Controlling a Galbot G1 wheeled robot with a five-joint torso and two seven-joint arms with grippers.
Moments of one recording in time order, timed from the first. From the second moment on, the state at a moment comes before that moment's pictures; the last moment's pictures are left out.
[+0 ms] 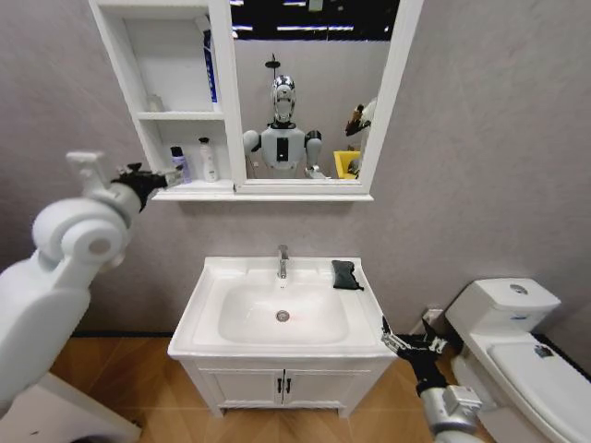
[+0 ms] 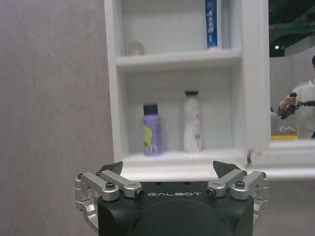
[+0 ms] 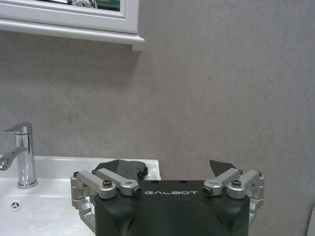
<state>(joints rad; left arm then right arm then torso) 0.70 -0.70 -0.52 -2.22 -1.08 0.64 -0.61 -1.70 1.48 0.76 2.28 0.14 -0.08 0.04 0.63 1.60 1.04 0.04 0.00</state>
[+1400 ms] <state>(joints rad) 1.74 -1.43 -0.97 -2.31 -0.43 0.10 0.06 -1.74 1.44 0.75 2.37 0.17 -0.11 0.02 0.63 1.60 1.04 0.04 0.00</state>
